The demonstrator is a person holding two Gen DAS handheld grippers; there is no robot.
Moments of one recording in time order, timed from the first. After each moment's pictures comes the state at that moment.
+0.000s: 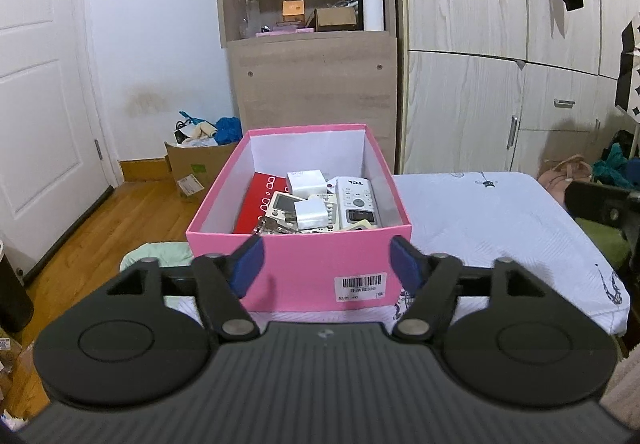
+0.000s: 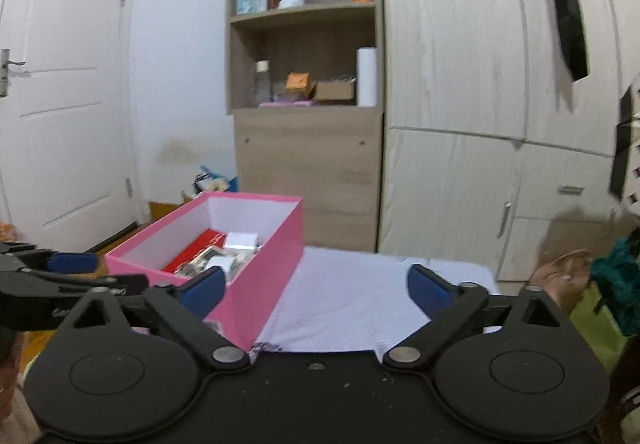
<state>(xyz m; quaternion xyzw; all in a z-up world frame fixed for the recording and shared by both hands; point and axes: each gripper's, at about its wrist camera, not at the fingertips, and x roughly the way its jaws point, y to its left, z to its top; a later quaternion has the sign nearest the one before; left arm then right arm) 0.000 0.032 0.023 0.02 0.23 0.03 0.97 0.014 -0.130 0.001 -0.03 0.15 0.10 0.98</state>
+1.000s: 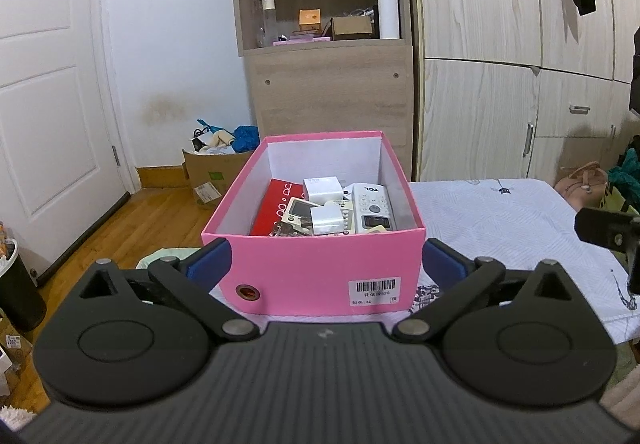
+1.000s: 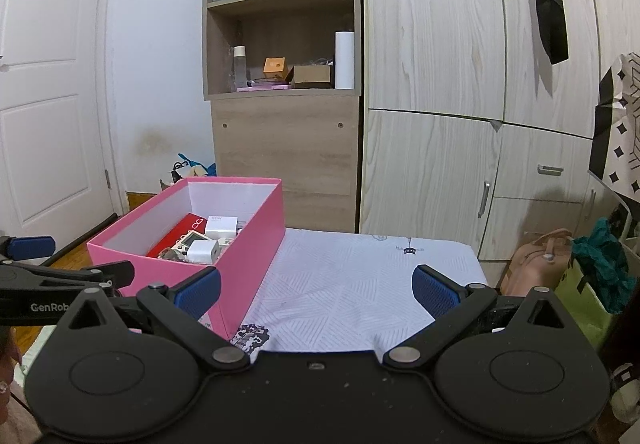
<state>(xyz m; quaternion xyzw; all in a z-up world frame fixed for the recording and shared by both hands) -0.007 0.029 0.020 0.02 0.21 0.06 0.98 0.016 -0.131 -0.007 -0.02 0.18 0.09 0.98</state>
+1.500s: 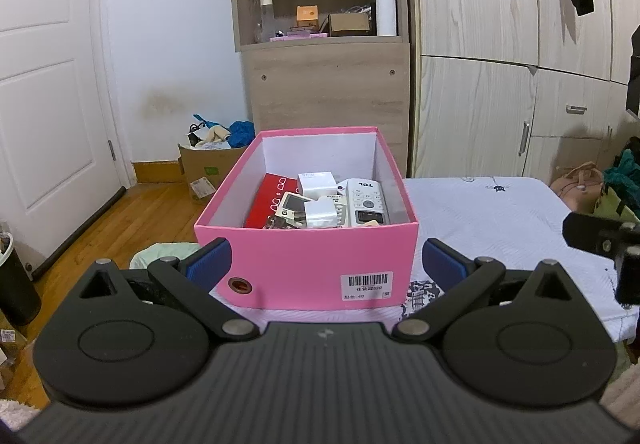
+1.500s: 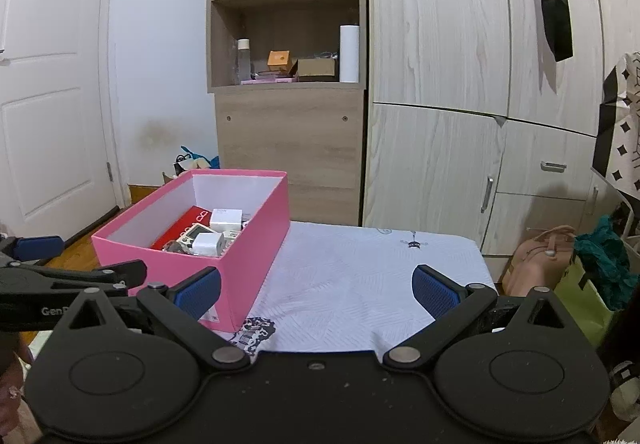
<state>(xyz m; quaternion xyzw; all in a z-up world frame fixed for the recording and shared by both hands) -0.006 0.029 0.017 0.02 0.22 0.05 0.97 0.018 -0.129 -0.008 -0.03 0.19 0.09 0.98</state>
